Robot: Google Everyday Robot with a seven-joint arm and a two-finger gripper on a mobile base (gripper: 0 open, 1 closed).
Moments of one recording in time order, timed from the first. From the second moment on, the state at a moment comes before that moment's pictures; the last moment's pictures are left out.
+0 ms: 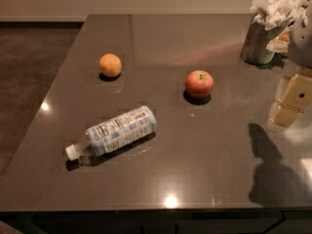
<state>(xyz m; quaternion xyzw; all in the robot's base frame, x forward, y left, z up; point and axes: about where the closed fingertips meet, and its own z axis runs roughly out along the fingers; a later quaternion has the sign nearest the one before) 0.438 -0.216 0.978 -0.60 0.78 -0.04 0.16</state>
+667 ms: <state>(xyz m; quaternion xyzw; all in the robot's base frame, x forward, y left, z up) 0.463 -0.205 0.971 -0.59 0.78 -0.02 0.18</state>
